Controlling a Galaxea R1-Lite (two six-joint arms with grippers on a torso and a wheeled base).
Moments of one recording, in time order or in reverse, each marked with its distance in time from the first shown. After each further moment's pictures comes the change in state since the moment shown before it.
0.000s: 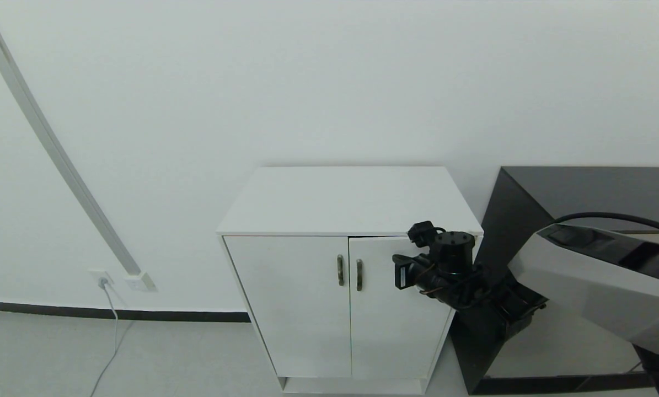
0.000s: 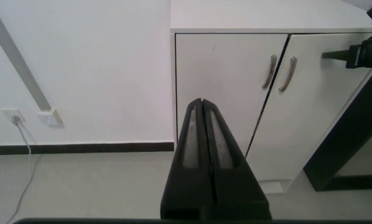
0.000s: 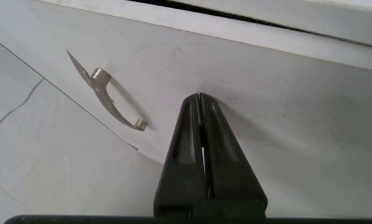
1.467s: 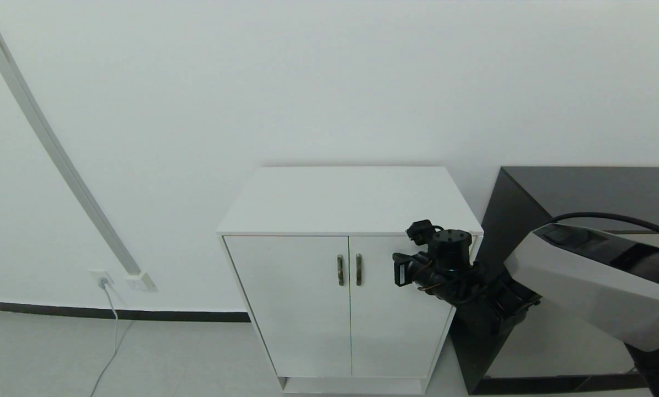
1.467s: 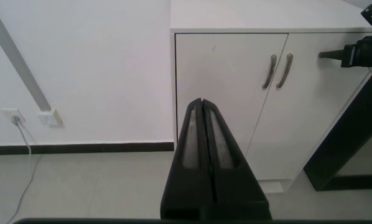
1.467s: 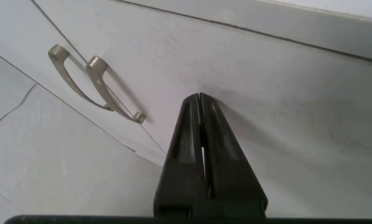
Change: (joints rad) left arm 0.000 0.000 0.000 0.000 -0.001 0.001; right arm -0.019 0.027 -0.053 0.038 0.000 0.001
